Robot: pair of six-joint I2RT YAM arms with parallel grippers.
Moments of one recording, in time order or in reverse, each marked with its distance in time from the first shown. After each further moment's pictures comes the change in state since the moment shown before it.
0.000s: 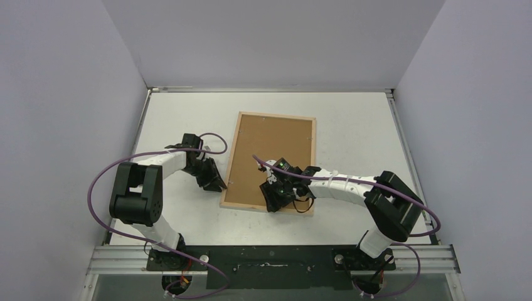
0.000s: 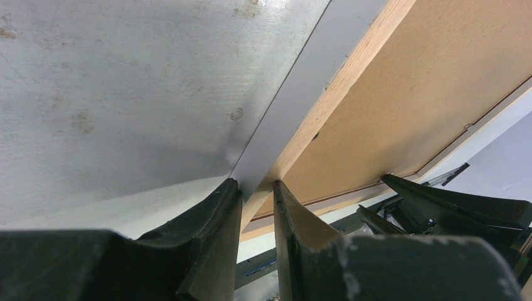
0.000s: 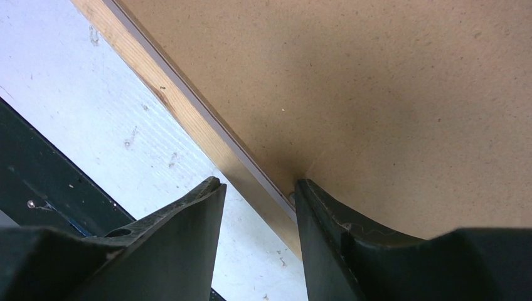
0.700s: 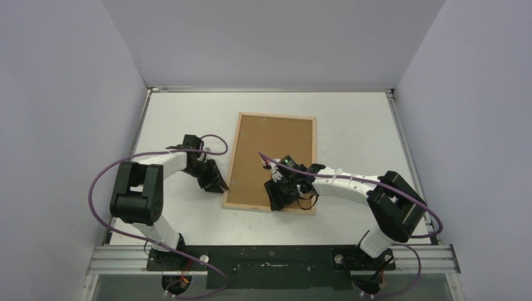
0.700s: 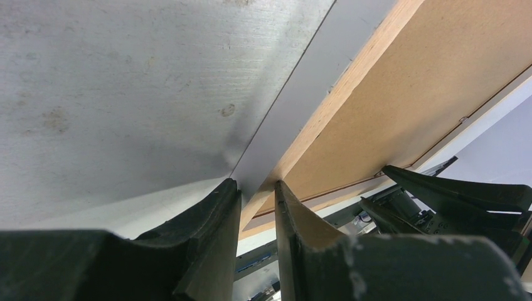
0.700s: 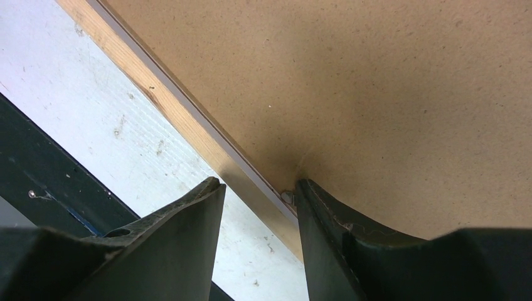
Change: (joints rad) left arm -0.003 0.008 -0.010 0.009 0.033 -0.022; right arm -0.052 -0.019 -0.015 -0.033 -0.042 -0.019
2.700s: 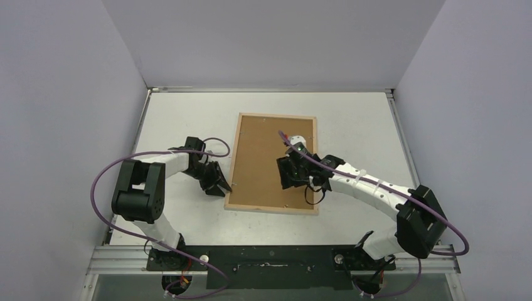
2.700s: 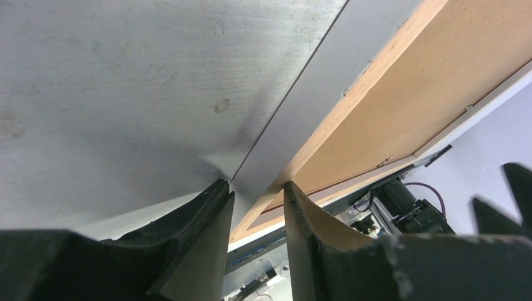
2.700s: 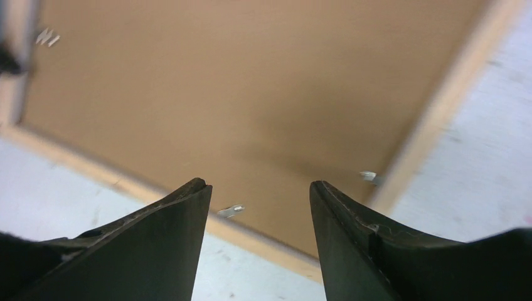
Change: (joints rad) left arm -0.009 0.027 -0.014 0.006 0.046 -0.014; right arm -0.024 -0.171 0.088 -0.116 0.355 0.138
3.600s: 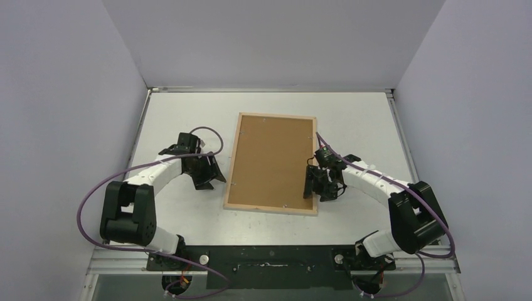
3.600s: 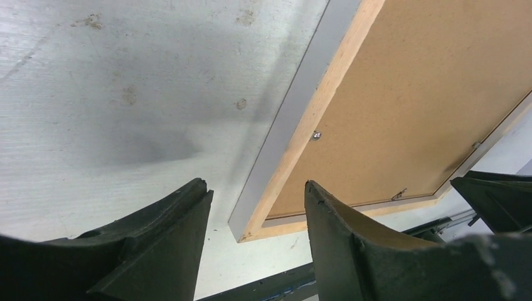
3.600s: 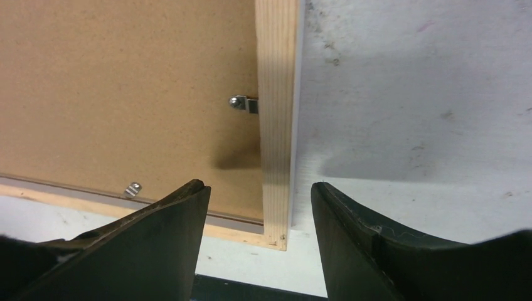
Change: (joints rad) left arm -0.002 -0.201 -0.021 0.011 -0.211 0.024; right arm -0.355 0.016 -0.182 -0.139 -0.188 0.194
